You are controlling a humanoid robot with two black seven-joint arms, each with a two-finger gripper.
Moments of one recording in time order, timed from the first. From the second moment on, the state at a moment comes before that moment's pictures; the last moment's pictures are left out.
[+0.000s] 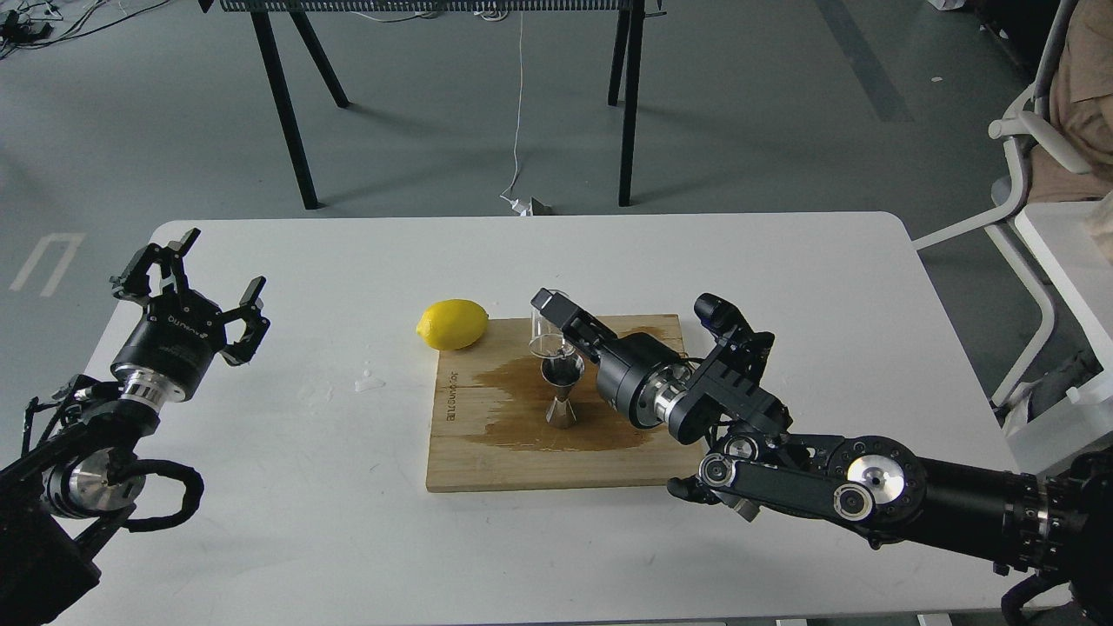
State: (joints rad) left arm -0.38 0.48 -0.82 -0.76 0.07 -0.49 -0.49; right arm 0.79 -0.21 0.15 1.37 -0.91 -0.48 -0.08
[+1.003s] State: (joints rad) left arm -0.38 0.48 -0.82 -0.76 0.07 -0.49 -0.49; right arm 0.41 -0.20 0.81 1.45 -0.59 -0.43 -0.07
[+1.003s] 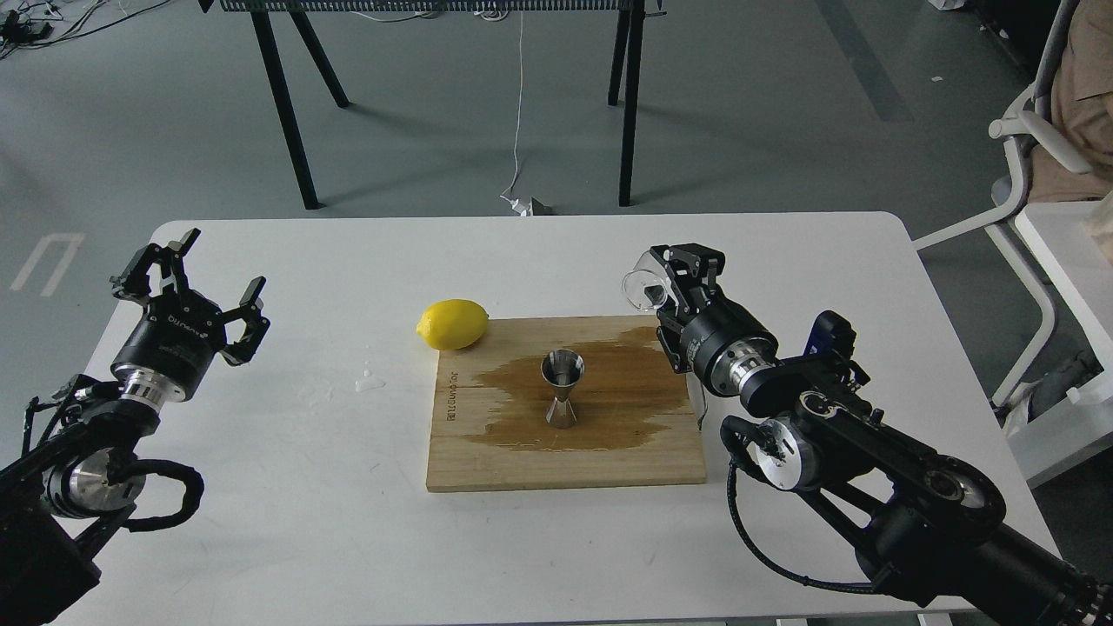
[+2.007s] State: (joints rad) left arm -0.38 0.48 -0.82 -0.76 0.07 -0.49 -0.49; right arm 0.07 -0.16 1.39 1.16 0.26 -0.19 -0.01
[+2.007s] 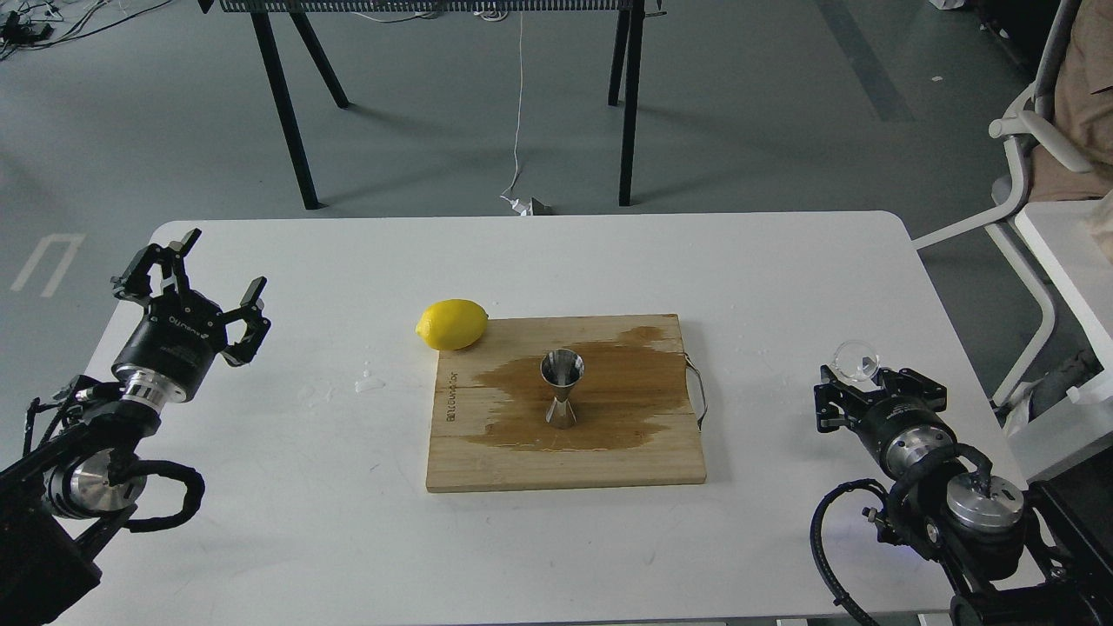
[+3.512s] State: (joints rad) left arm -0.38 0.46 -0.82 -0.75 0.07 -0.49 -0.49; right arm 0.12 -0.10 1.37 1.08 0.26 -0.19 -0.01
